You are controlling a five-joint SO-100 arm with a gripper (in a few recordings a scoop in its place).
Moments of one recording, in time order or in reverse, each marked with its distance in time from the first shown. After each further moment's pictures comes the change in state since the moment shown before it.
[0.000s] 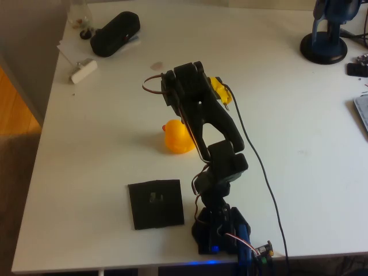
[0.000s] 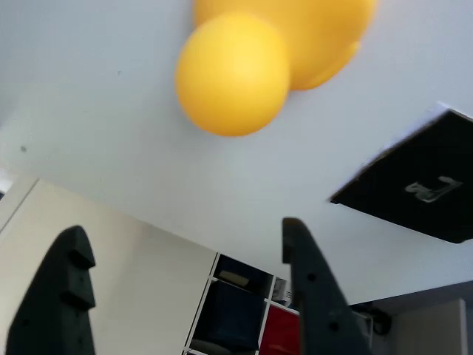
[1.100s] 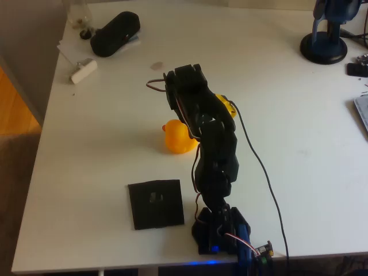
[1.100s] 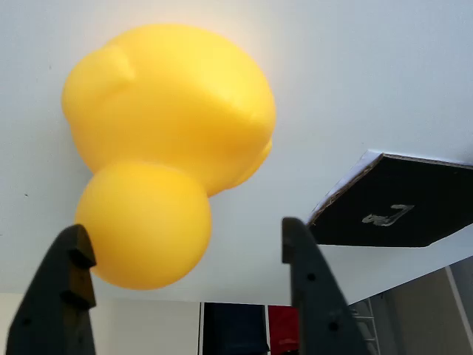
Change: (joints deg) arm 4.2 -16.4 -0.5 -0.3 -0.3
